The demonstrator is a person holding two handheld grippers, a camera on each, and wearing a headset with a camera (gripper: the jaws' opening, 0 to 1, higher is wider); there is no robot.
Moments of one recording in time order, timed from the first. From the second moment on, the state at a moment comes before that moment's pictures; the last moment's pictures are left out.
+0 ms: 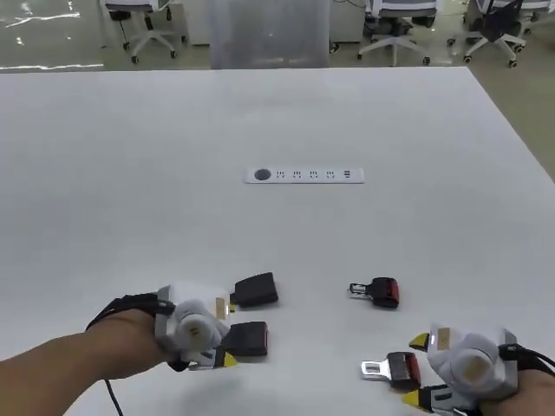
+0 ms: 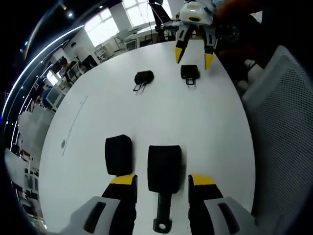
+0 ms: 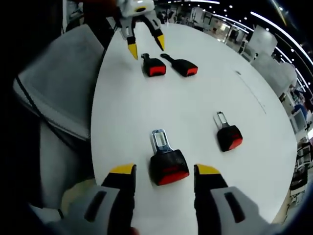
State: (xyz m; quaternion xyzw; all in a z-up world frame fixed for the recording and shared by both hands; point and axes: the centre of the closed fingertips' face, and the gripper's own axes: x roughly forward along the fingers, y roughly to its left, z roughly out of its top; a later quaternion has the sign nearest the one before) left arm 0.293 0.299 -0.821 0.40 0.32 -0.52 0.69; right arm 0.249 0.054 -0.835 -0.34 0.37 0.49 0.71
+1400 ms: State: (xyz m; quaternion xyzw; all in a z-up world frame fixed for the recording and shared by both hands) left arm 0.281 0.310 -0.837 0.46 0.33 -0.52 0.64; right arm 0.251 0.054 -0.860 -0.33 0.41 0.55 0.65
